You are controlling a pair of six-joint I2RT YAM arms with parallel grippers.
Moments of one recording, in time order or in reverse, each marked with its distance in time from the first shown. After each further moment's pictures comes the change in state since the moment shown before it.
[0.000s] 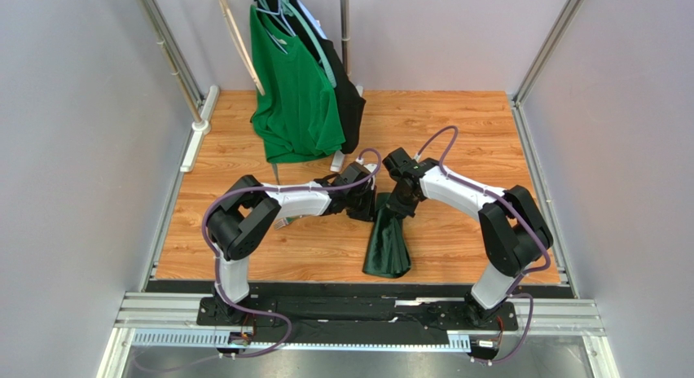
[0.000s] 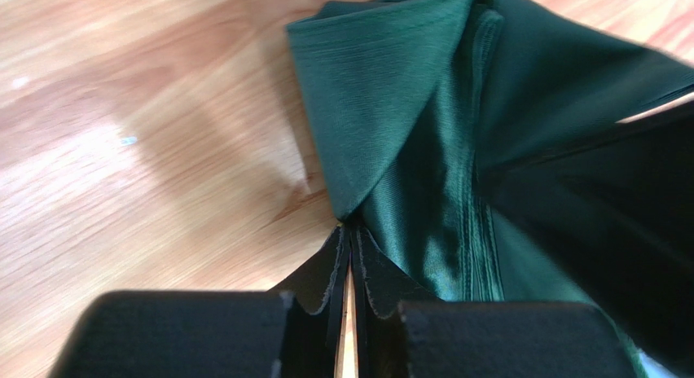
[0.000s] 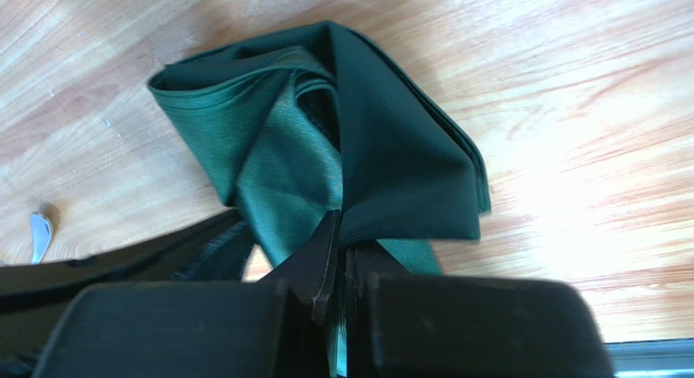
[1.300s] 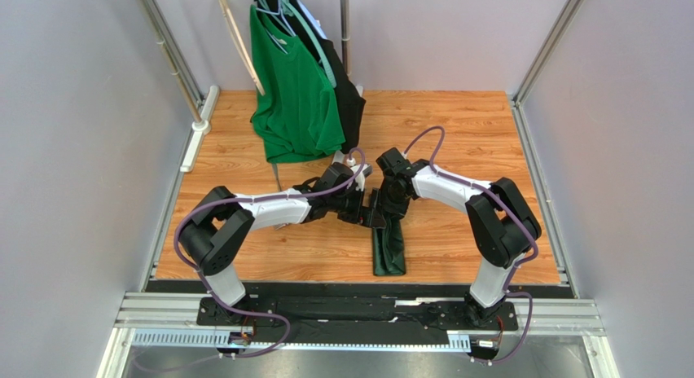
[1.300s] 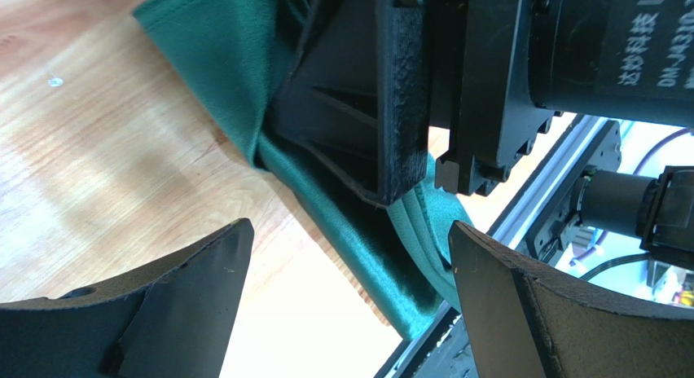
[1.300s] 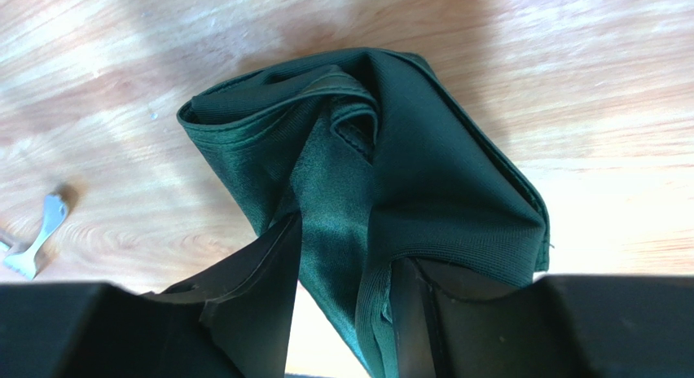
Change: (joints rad) left arm 0.039 -0.192 -0.179 0.139 0.201 0.003; right arm 0.017 0.095 0.025 0.127 -0.077 -0.092
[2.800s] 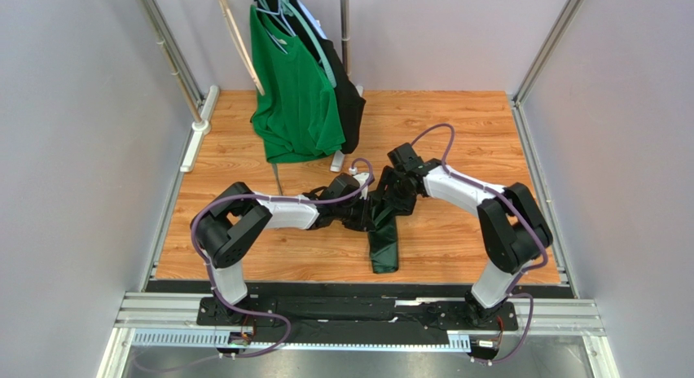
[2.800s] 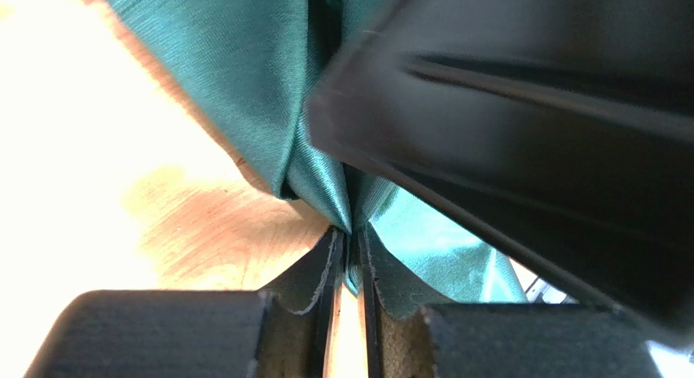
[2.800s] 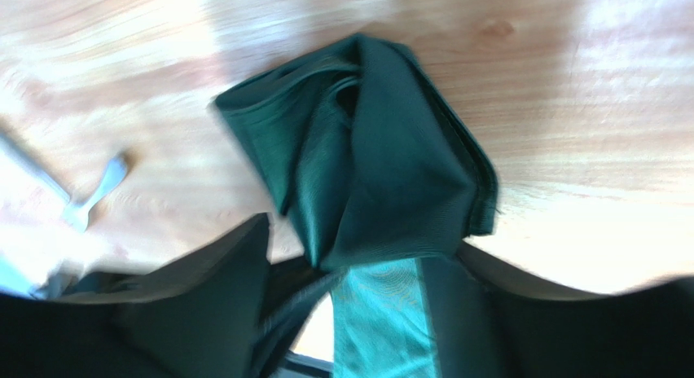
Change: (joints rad) left arm -0.041 0.099 -0.039 0.102 -0.123 -0.021; right arm -0.055 -0.051 -0.035 0.076 -0.105 -0.062
